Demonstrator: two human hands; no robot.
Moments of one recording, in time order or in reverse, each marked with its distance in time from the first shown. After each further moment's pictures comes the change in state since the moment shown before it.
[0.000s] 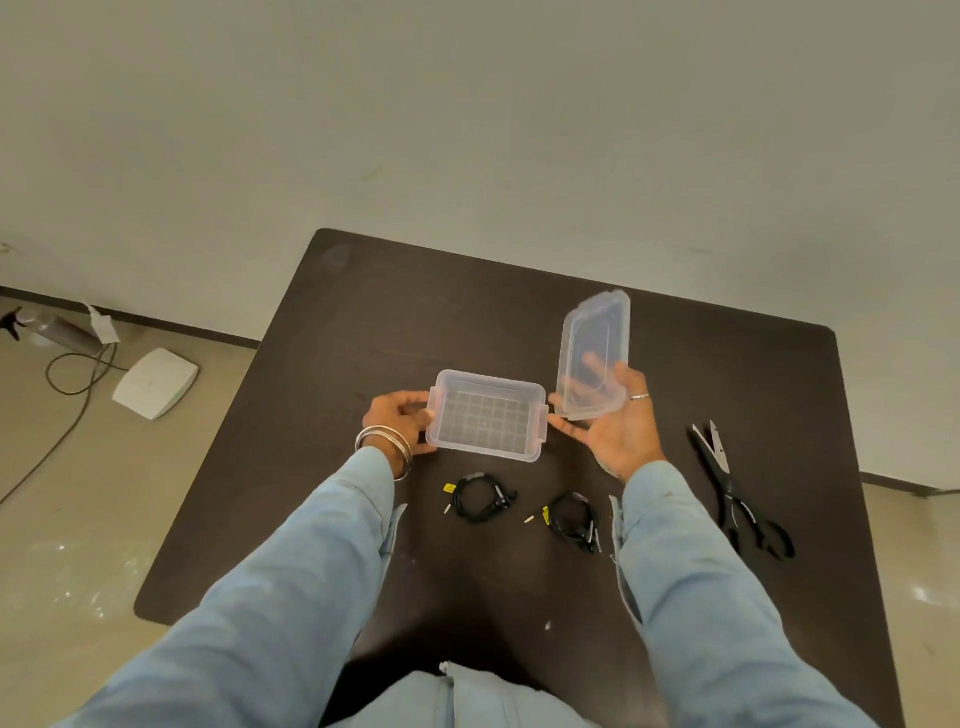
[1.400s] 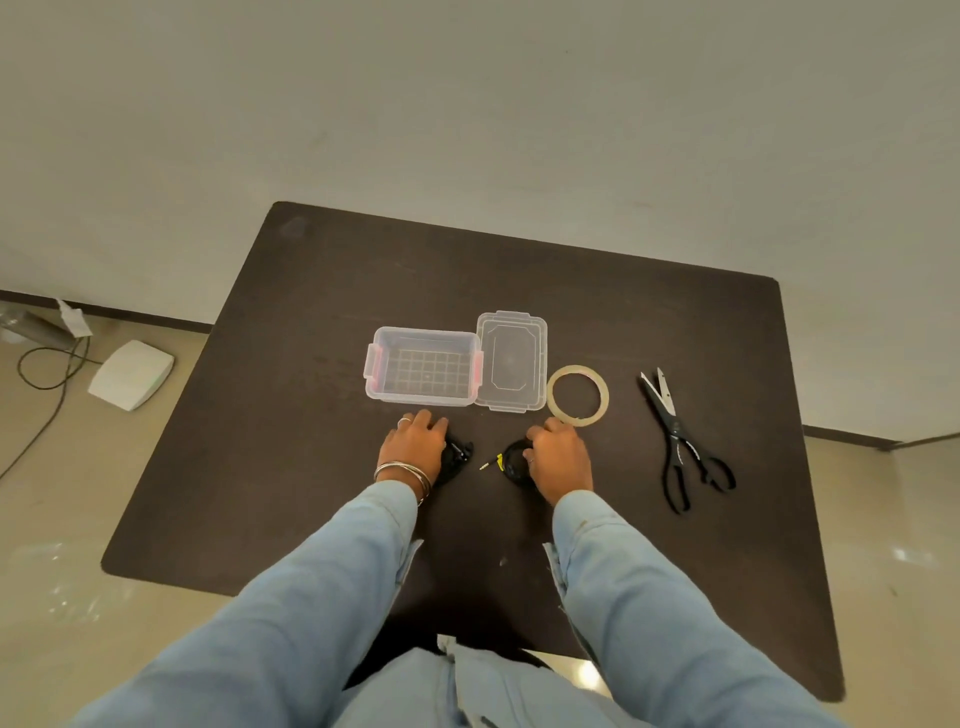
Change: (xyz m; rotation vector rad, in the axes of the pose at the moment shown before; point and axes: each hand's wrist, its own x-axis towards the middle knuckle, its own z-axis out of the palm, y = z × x) left_hand -0.066 -0.066 0.067 1.373 -0.074 0.541; right_hand -0.056 0.079 -0.047 -1.866 0.165 -0.295
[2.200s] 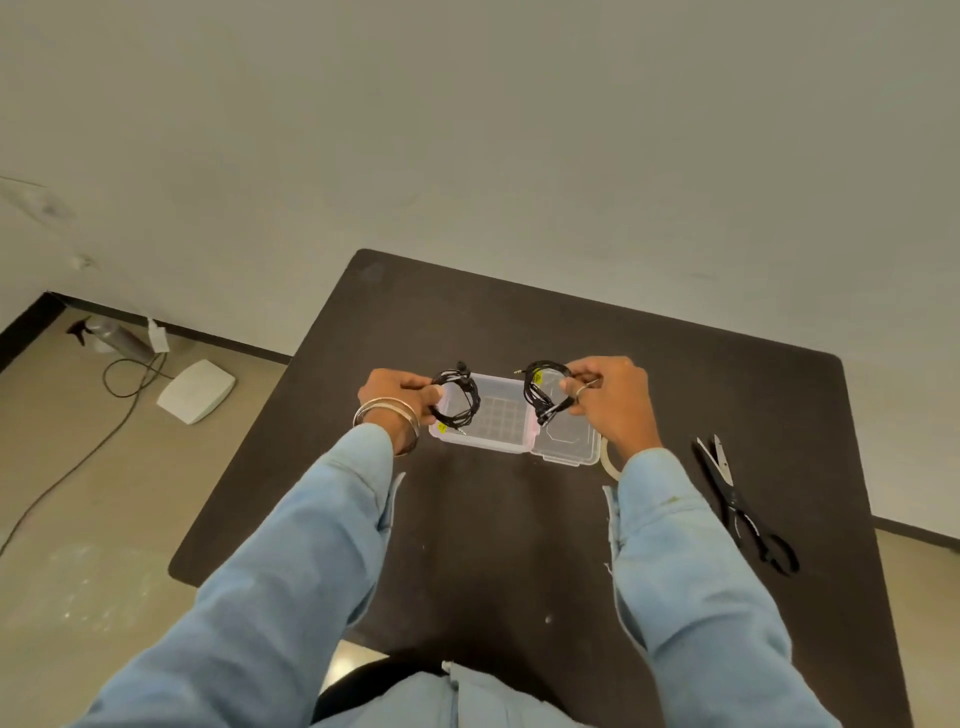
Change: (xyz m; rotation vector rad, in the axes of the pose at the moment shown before) left_hand 0.001 -0.066 -0.121 -1.258 0.308 -0.580; right_hand 0.035 -0.070 -0.125 0.729 0.239 -0.061
